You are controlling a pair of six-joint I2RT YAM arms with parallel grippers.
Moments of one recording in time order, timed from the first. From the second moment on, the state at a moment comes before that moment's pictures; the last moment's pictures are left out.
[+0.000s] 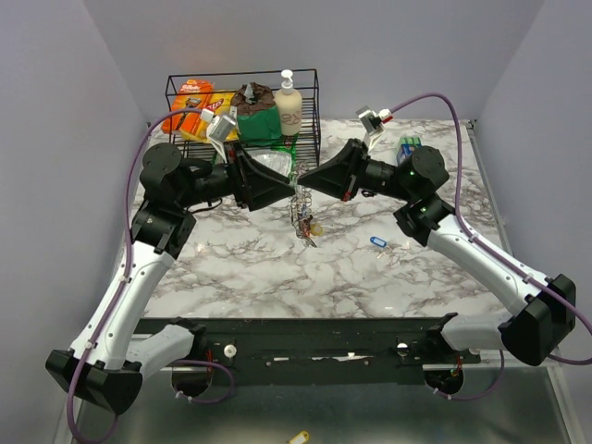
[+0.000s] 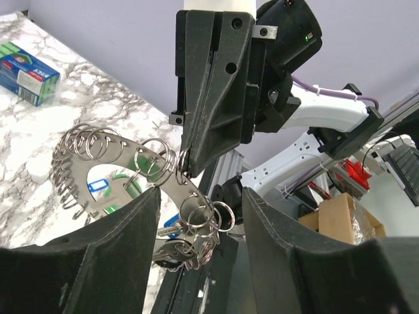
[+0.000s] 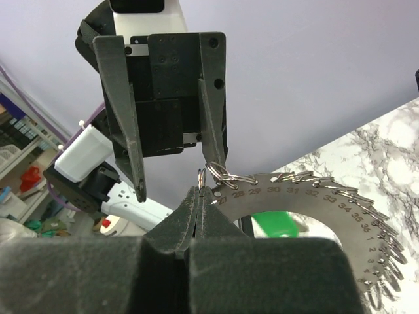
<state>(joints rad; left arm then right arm) -0.36 1.02 1.19 -0.04 0.92 -0.68 0.63 1.29 1.12 0.51 -0.74 0.81</state>
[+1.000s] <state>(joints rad) -0.38 1.08 1.18 0.06 0.92 -0.70 0.63 1.29 1.11 0.54 -0.78 0.81</state>
